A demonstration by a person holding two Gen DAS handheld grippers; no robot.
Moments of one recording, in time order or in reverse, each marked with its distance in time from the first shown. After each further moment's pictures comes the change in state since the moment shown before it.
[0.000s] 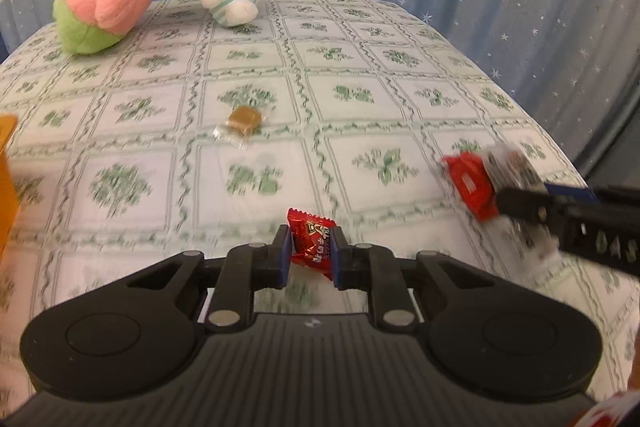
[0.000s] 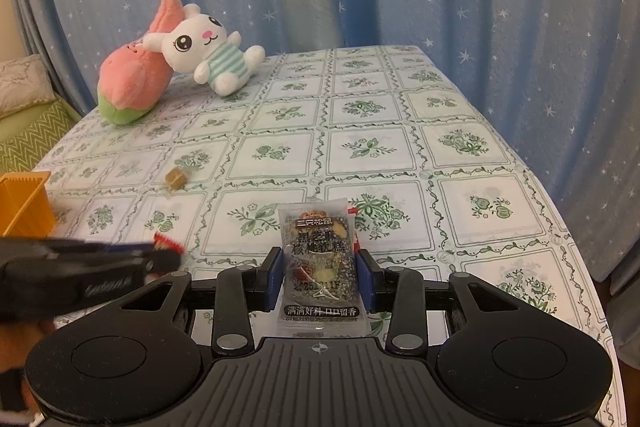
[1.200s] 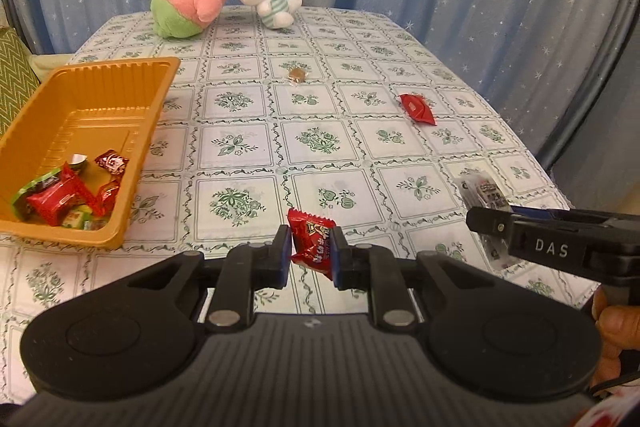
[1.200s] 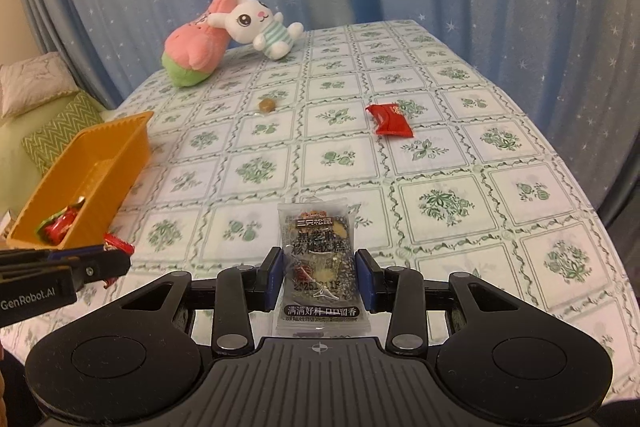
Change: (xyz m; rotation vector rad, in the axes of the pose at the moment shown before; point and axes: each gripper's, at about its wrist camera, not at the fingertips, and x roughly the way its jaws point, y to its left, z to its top) left arm -0.217 0.025 -0.105 -0.008 -0.024 -0.002; right arm -0.158 0.101 -0.098 0.066 0.051 -0.016
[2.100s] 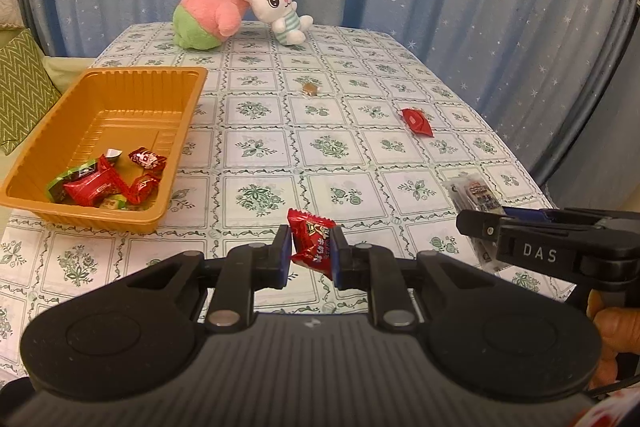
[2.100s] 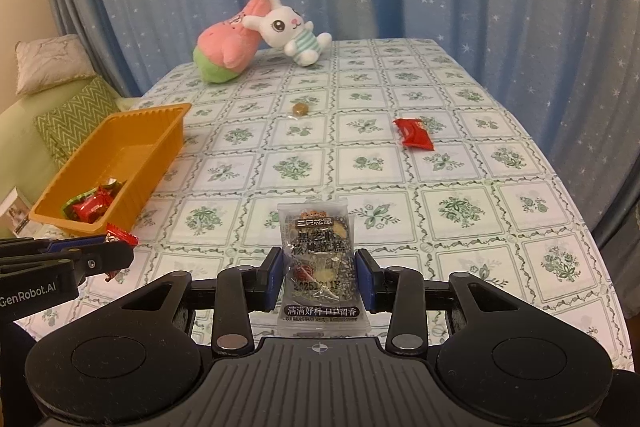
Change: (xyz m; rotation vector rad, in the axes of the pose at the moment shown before) left arm -0.046 0.017 -0.014 -0.031 -0.047 0.002; right arm -0.030 0.043 -0.007 -0.073 -0.012 0.004
